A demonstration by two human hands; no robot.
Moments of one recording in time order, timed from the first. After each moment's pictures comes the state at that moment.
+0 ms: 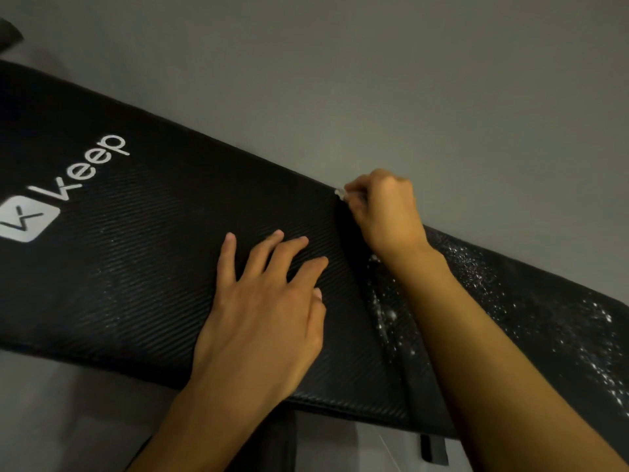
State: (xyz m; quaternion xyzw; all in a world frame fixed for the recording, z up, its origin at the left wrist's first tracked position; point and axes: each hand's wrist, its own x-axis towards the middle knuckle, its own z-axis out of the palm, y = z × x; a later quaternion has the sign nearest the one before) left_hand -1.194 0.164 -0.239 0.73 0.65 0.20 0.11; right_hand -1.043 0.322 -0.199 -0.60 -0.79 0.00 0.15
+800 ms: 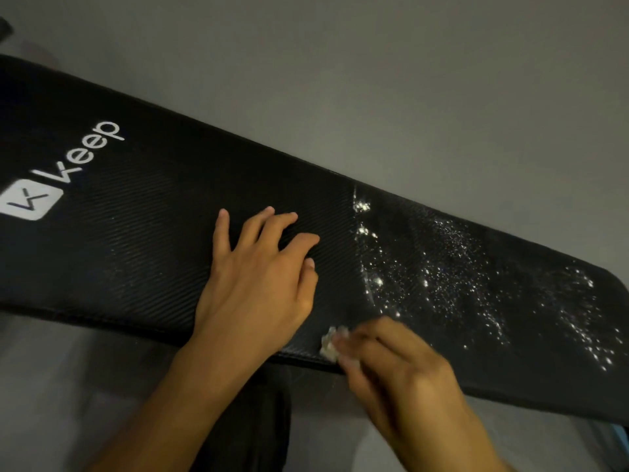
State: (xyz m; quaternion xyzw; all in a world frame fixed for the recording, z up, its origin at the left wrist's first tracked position) left_hand -1.195 0.162 -0.237 0.74 0.63 0.21 0.11; right_hand -1.002 0.099 -0.202 -0.48 -0.85 0.08 0.19
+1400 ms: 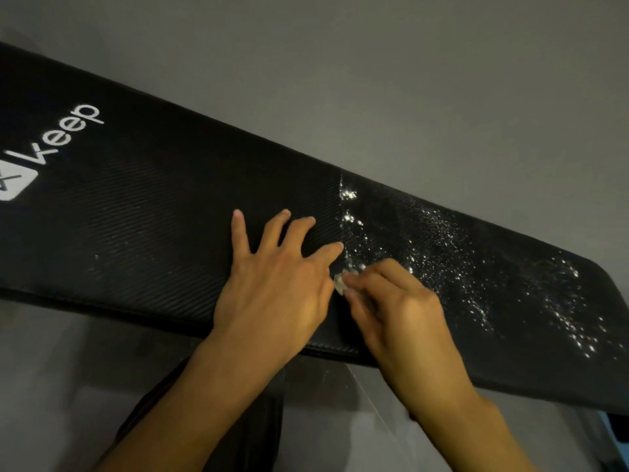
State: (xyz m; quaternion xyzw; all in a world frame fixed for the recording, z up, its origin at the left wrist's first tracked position) left_hand -1.157 0.153 -0.240 0.77 0.61 0.16 0.07; right_hand -0.989 0.129 -0.200 -0.55 -0.81 0.06 0.19
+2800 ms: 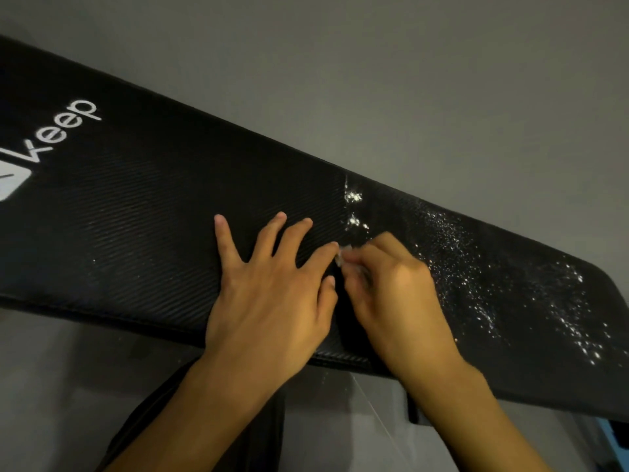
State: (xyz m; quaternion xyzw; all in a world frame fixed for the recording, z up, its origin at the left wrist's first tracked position) left_hand -1.163 0.146 -0.237 0.76 0.63 0.16 0.07; right_hand -1.008 0.162 -0.200 -0.56 -0.80 0.05 0.20
